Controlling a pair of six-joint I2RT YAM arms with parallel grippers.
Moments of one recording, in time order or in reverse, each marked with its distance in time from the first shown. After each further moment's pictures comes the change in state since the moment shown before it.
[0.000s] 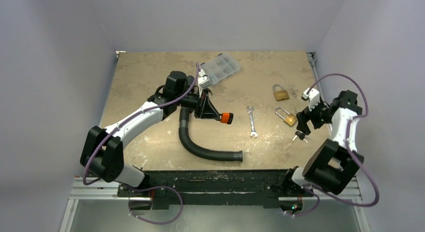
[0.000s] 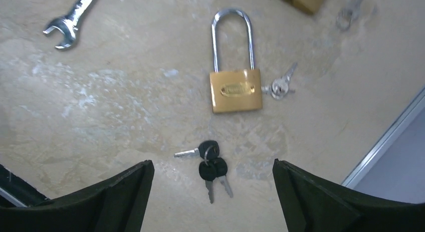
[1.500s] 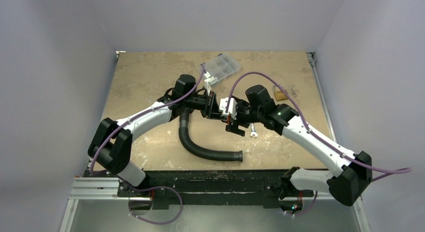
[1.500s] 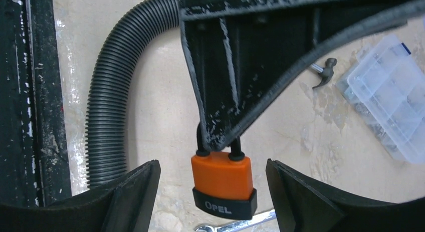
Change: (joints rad) left arm -0.071 0.102 -0.009 0.118 -0.134 -0.341; right arm 1.269 -0.169 0.031 0.373 0.199 0.512
